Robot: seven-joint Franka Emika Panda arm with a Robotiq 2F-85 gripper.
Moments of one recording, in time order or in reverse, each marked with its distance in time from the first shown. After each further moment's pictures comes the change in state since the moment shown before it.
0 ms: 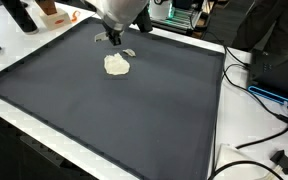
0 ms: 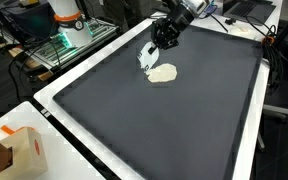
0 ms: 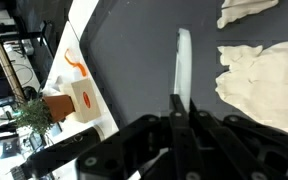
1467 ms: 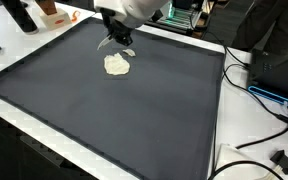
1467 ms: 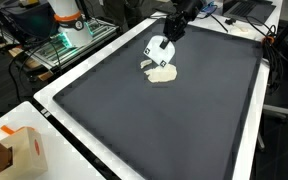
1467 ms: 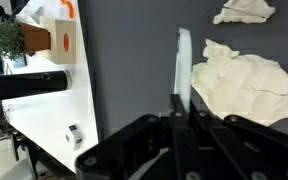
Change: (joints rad) arm 0.039 -0.024 0.036 -0.001 -0.087 0.057 -0.329
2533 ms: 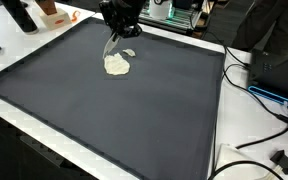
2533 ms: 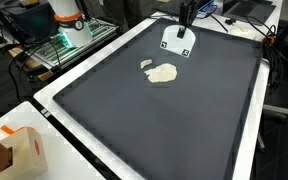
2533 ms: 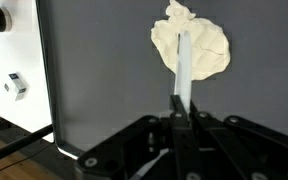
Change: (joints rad) arm -0.023 -0.150 0.016 -0.092 0.083 0.272 -0.240
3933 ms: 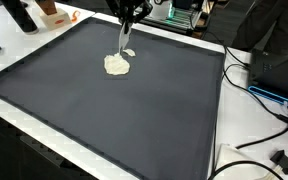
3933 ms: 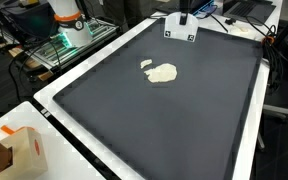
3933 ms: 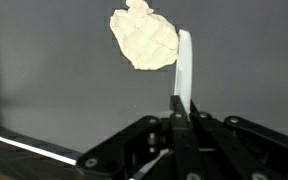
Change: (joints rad) arm -0.065 -0.177 0.019 -0.165 0.262 0.204 -0.322
